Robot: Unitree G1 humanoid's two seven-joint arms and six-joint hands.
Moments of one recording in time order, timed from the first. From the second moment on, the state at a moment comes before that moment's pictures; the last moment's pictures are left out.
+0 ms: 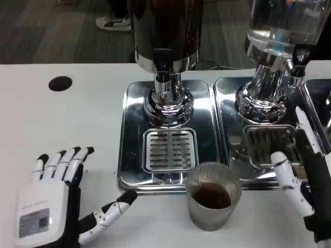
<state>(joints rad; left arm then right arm) 0.34 0.33 -0.22 0.03 0.89 -0.04 0.66 0.28 -0.21 0.04 -0.03 -0.43 -0.46 -0.24</state>
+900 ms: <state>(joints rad) 0.52 0.33 -0.26 -0.04 0.99 -0.09 0.71 0.08 -0.45 0.21 0.27 -0.94 -0.23 -0.51</state>
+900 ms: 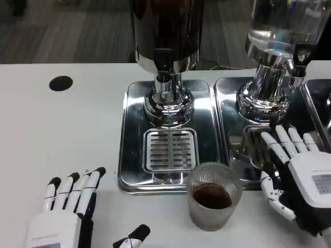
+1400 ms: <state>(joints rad) 0.52 0.33 -0.25 -0.04 0.95 -0.10 0.71 0.08 -0.45 0.24 0.27 -0.93 -0.22 -0.53</state>
